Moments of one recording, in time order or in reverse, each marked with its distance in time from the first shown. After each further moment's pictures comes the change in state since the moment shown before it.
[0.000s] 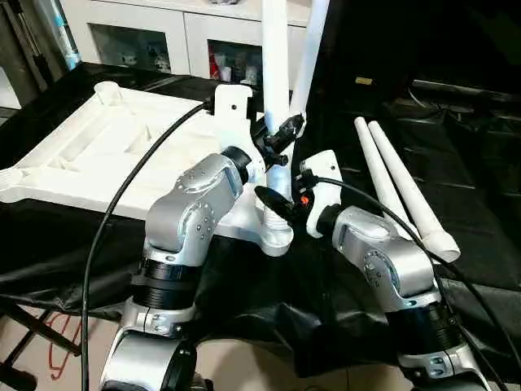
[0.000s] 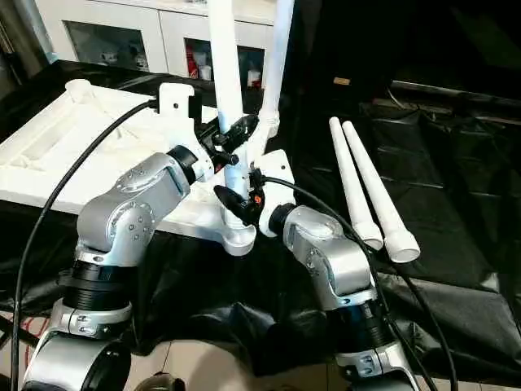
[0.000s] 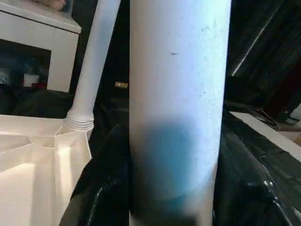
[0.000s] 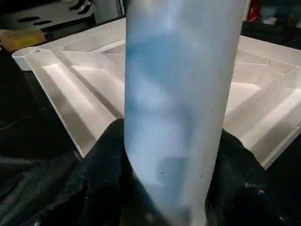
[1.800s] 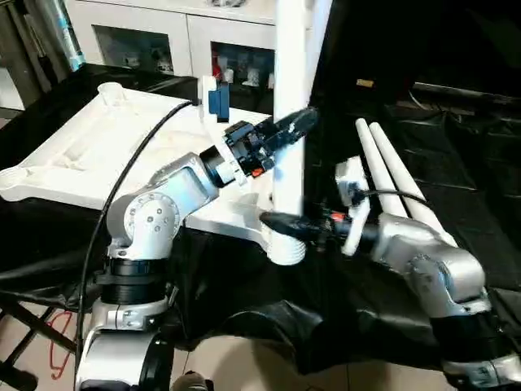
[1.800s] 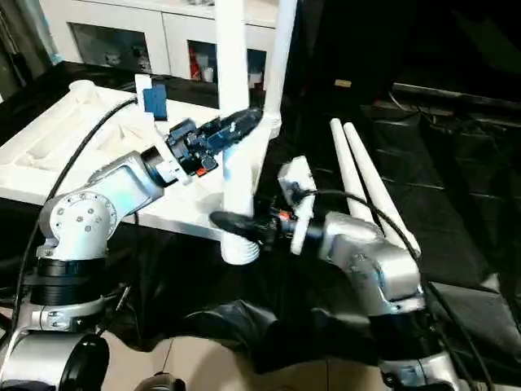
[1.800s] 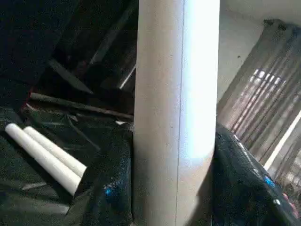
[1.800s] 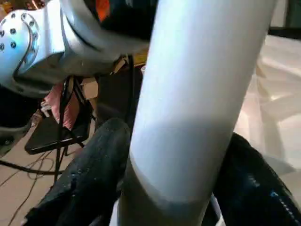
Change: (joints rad) left arm 0.005 0.116 0.106 0.002 -0.389 0.141 -0.400; right arm 0.044 -0.192 -0.039 -0.082 0.267 0.020 0.477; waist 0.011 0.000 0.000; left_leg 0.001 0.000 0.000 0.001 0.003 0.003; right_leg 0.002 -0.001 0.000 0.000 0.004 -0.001
